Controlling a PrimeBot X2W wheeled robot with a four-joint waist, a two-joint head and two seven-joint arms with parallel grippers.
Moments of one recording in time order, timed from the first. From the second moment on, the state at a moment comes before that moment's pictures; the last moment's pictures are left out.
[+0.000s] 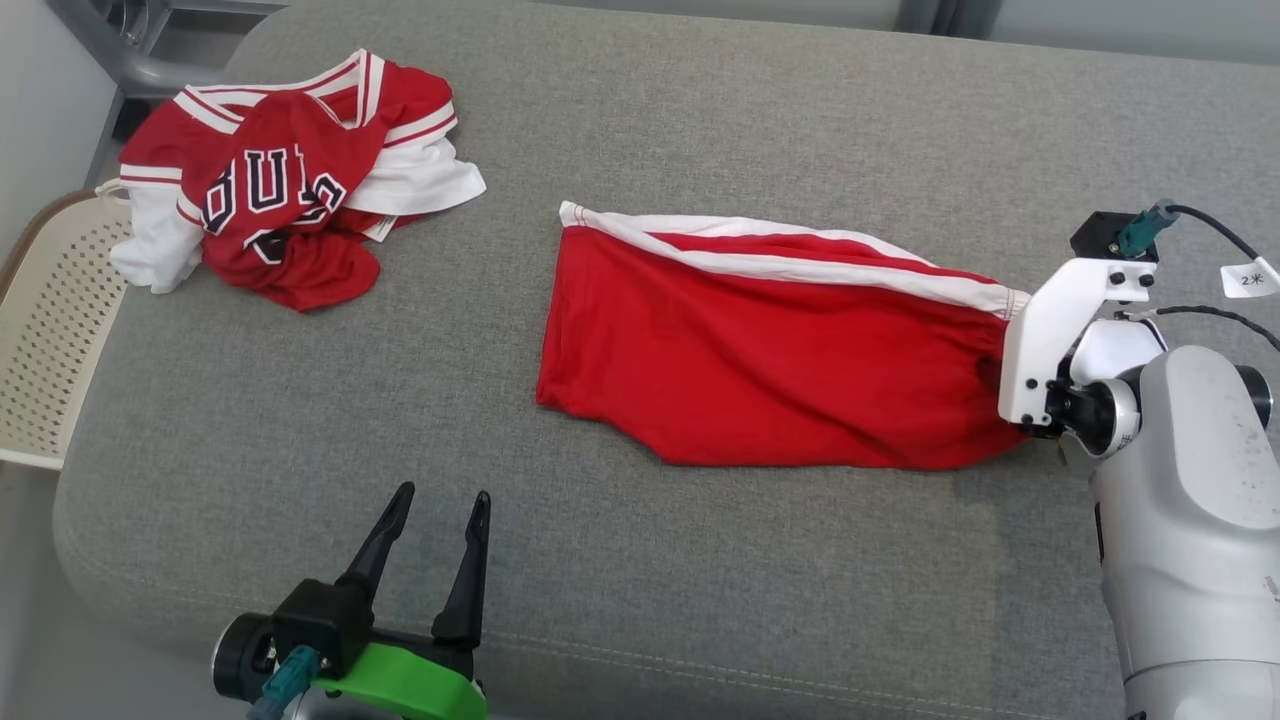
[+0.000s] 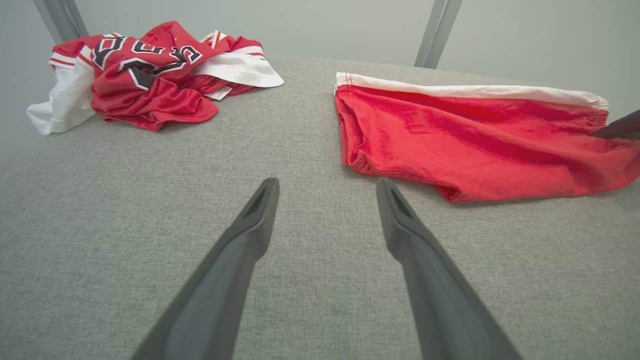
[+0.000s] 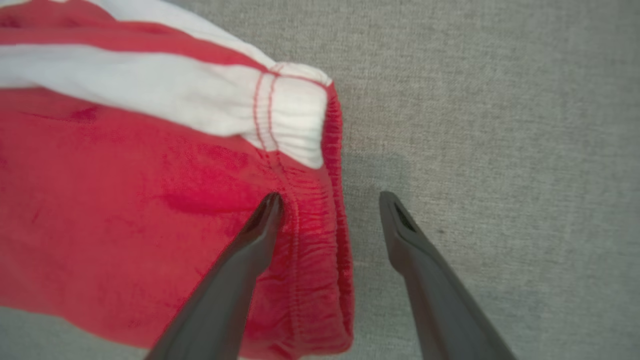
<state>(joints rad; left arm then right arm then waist) -0.03 0.11 -0.23 0.22 -0.25 -0.12 -0.26 -0.65 -0.05 -0.25 0.56 0.00 0.13 0.85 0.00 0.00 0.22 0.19</state>
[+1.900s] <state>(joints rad) -0.03 0.11 -0.29 0.26 -0.26 -0.13 -0.26 -0.71 -0.05 -0.32 0.52 0.14 0.13 1.05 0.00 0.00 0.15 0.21</state>
